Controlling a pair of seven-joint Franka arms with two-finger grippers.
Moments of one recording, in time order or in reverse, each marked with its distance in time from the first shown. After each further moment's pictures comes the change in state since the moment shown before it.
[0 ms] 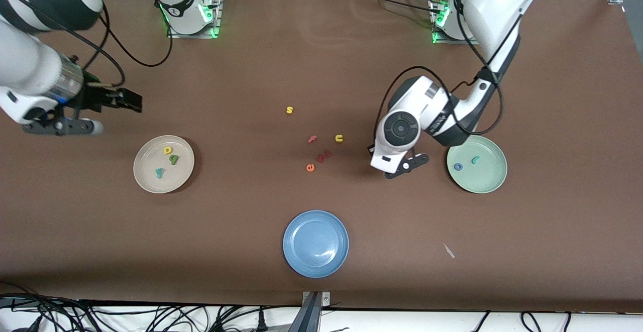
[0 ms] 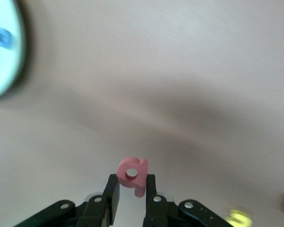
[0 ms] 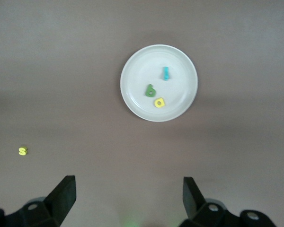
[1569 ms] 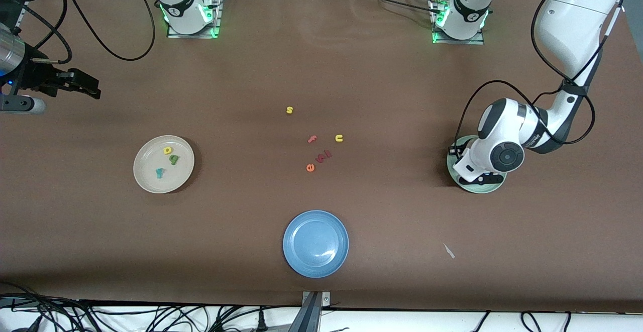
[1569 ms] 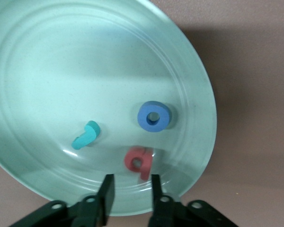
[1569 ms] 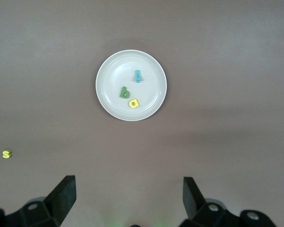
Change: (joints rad) left arm 0.392 -0.043 0.005 -0.311 0.108 0.160 0.618; right arm -0.067 -0.068 -0.025 -0.015 -0.021 0.000 -0.060
